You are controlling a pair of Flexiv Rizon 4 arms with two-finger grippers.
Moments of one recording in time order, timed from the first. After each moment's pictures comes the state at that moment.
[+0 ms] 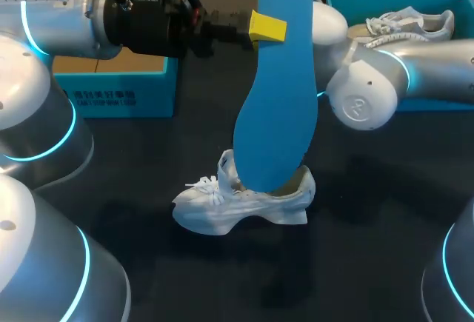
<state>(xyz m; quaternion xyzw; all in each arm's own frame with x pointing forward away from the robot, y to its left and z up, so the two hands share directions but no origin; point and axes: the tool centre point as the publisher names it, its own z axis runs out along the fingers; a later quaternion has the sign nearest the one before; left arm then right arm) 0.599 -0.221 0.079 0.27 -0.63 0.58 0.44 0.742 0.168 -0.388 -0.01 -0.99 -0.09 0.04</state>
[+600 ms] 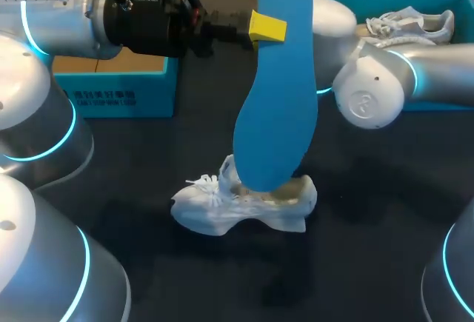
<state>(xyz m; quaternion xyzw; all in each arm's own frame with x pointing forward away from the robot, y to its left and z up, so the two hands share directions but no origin) 0.599 -0.221 0.079 0.27 -0.63 0.58 0.44 0.724 0.164 -0.379 -0.10 -0.98 -0.11 0.09</state>
